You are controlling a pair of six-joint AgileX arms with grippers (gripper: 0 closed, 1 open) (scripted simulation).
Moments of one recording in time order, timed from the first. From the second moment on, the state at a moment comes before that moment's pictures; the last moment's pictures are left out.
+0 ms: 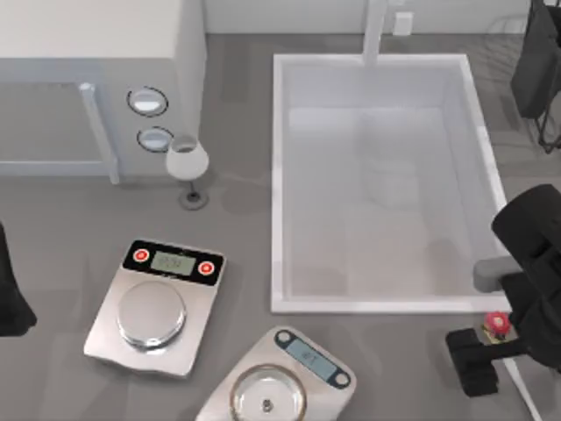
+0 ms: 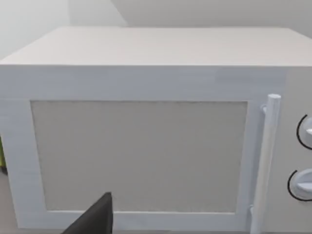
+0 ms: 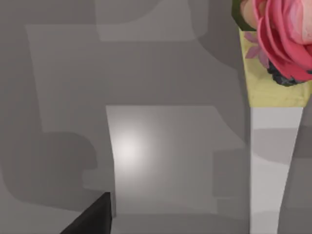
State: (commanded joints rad) left arm 0.00 0.00 0.00 0.00 0.00 0.00; right arm 0.43 1.64 0.66 -0.58 0.00 0.25
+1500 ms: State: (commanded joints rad) left arm 0.00 0.00 0.00 0.00 0.00 0.00; right arm 0.42 1.40 1.37 -1.50 0.01 0.24
